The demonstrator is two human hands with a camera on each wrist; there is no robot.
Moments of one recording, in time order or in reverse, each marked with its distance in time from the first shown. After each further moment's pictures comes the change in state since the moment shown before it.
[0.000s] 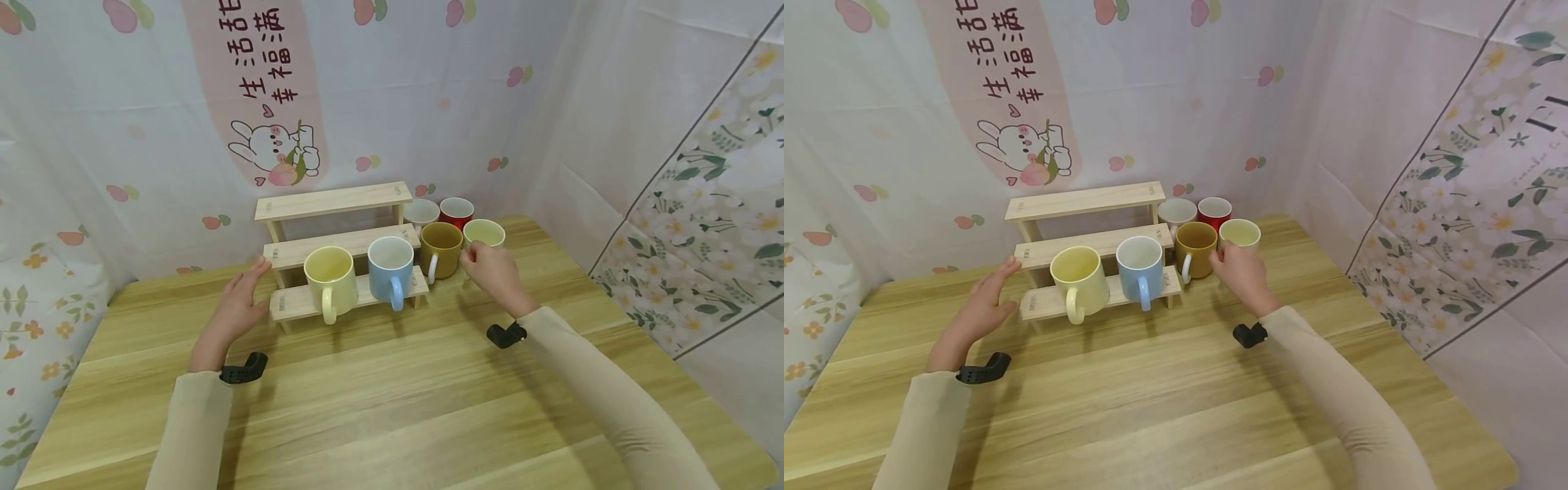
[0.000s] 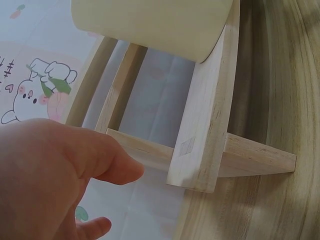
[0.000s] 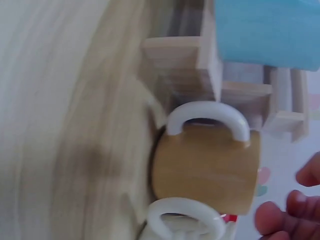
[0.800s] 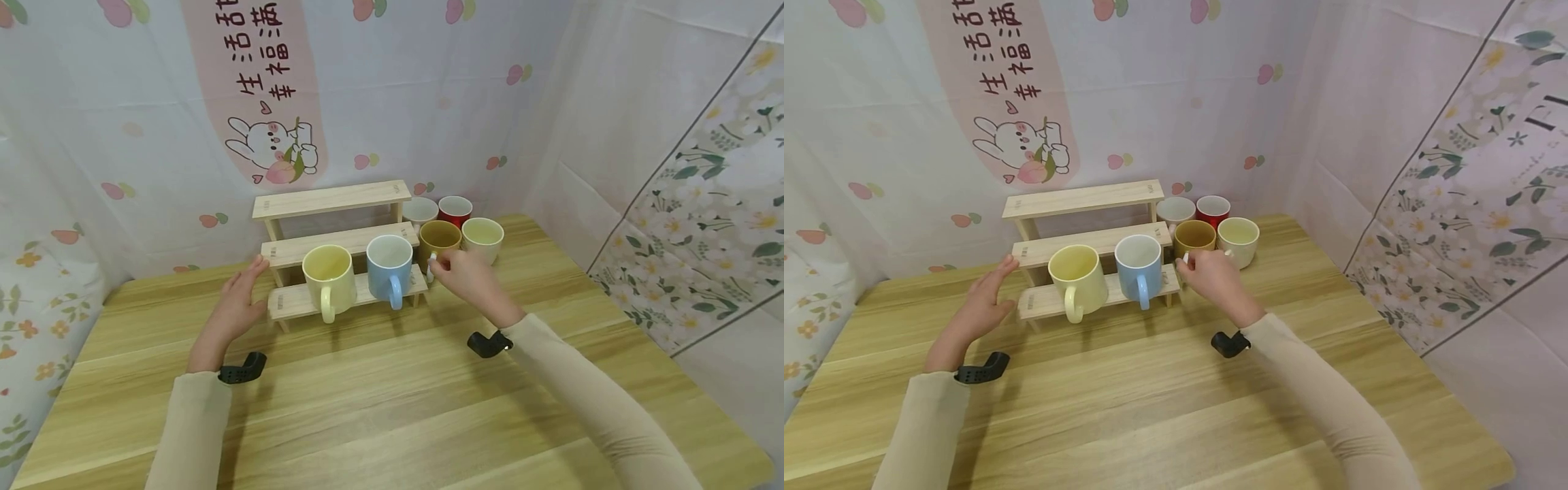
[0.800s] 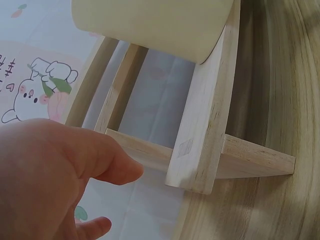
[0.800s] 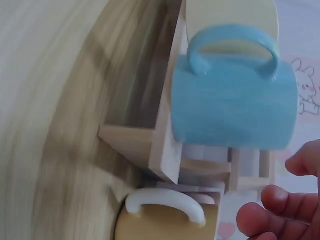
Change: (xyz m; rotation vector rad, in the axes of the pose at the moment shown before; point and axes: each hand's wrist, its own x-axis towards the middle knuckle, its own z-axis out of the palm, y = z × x) left_hand 0.001 -0.003 0.002 -0.007 -0.014 0.016; right_hand -0.007 -0.051 -0.004 0.025 -0.122 -0.107
